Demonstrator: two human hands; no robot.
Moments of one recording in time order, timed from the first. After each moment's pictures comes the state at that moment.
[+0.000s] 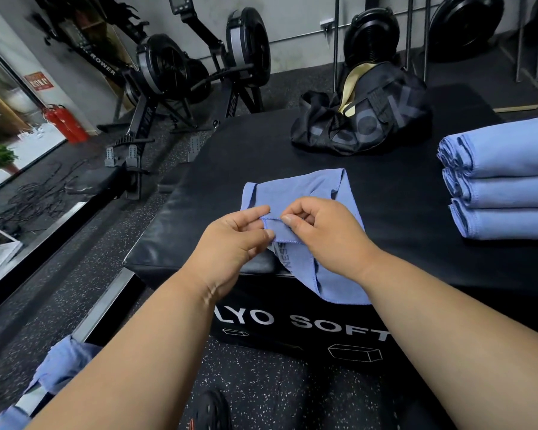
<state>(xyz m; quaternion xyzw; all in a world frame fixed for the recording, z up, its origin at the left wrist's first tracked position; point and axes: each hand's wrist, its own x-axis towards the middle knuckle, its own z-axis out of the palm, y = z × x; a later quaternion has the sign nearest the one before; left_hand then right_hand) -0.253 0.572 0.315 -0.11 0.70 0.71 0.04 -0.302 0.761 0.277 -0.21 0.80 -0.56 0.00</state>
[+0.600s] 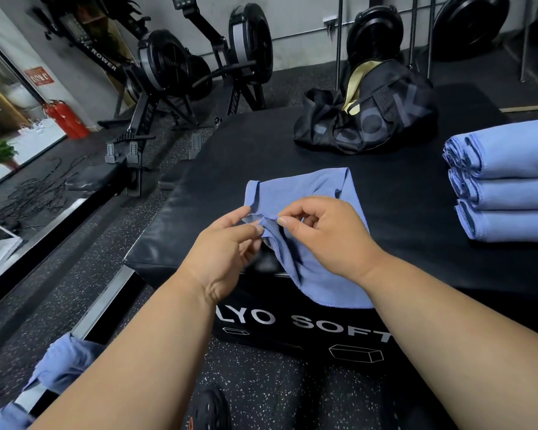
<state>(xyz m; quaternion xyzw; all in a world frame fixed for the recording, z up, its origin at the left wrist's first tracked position) -0.252 0.568 0.319 -0.20 0.62 0.76 0.02 -0.297 0.755 0.283 -0.22 0.79 -0.57 -0.04</state>
